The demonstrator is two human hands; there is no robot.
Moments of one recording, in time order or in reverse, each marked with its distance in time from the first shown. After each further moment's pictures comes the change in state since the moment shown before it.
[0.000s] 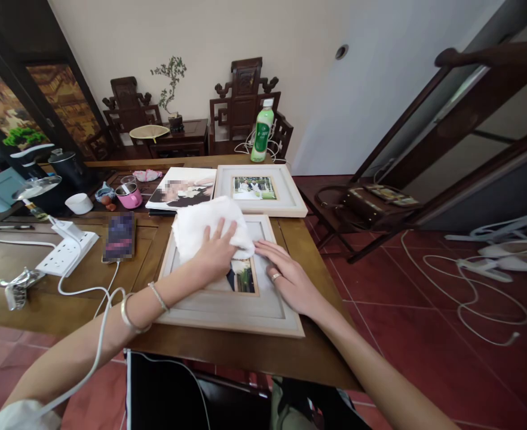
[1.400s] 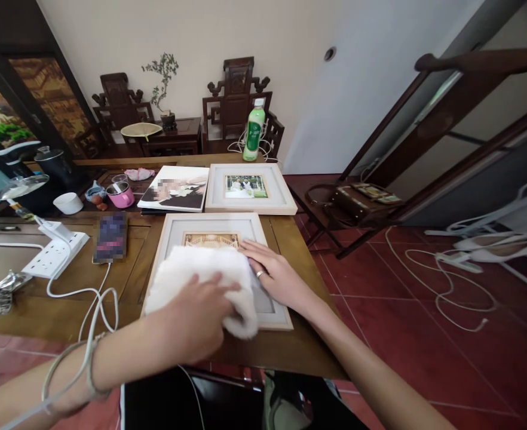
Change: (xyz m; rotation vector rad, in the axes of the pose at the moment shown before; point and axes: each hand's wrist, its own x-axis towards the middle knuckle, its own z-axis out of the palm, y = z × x) left_hand -0.087 0.043 -0.044 -0.117 -0.258 0.168; right_hand 0.008 -0.016 0.000 -0.082 -0.063 -0.007
